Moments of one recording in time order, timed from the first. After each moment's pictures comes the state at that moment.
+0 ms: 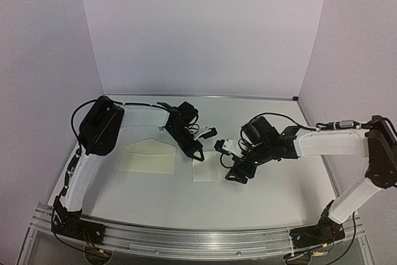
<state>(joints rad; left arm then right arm) -0.75 2.38 1.84 -0.68 0.57 0.24 0.80 1.55 0.92 -0.36 -0.16 -0.36</state>
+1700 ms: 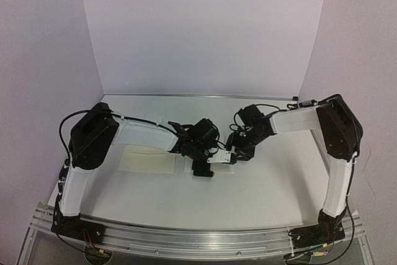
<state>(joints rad) -1.02 2.20 1.57 -0.35 0.03 0.80 0.57 1.99 1.25 -0.38 -0.32 0.87</state>
